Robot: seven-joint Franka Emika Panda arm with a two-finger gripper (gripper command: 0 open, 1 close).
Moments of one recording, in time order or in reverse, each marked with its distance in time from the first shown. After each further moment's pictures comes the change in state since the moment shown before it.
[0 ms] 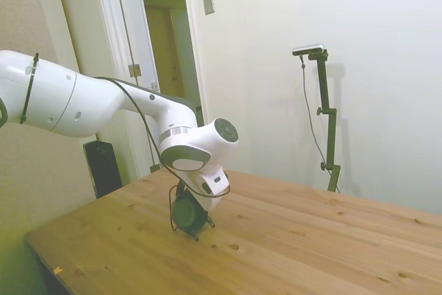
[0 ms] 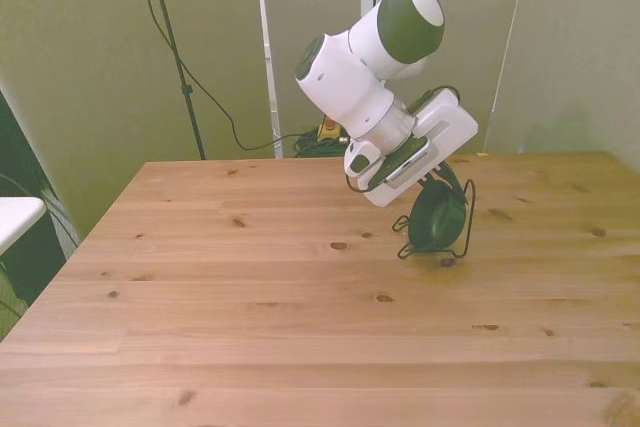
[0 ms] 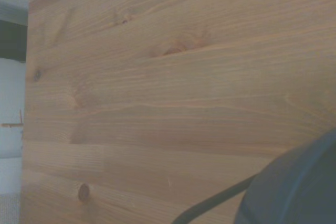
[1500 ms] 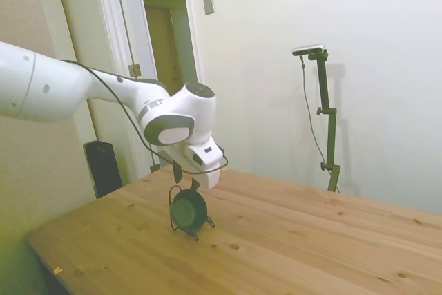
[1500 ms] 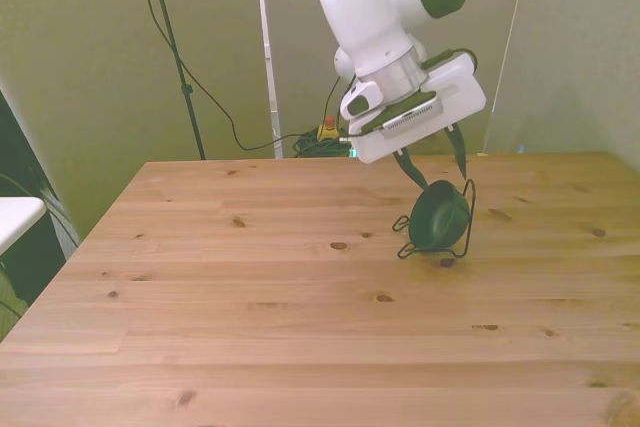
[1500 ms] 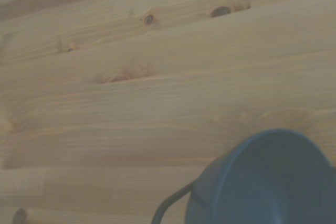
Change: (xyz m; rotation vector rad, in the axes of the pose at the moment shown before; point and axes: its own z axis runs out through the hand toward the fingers) arm -0.056 -0.034 -0.058 -0.170 0.330 0.021
